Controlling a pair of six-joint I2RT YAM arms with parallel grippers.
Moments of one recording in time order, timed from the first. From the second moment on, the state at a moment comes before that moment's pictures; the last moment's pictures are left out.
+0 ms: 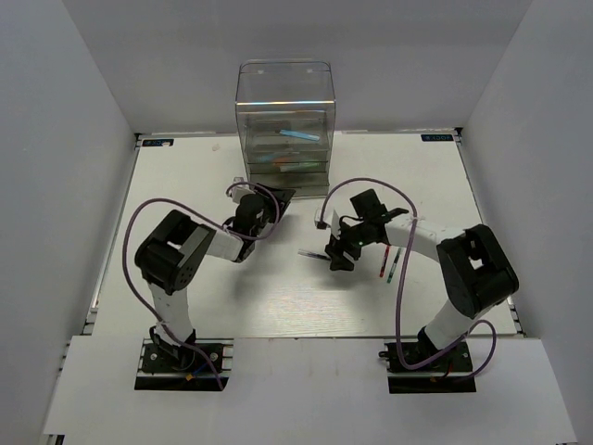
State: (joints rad) left arm -0.54 1.93 0.78 0.89 -0.16 -1.35; right arm 0.50 1.63 0.90 -0.36 -0.64 -0.71
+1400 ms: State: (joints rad) left arm -0.52 1.07 0.50 -0.08 -0.11 -1.14; right arm 0.60 2.01 1.67 -0.31 -0.25 -0.88
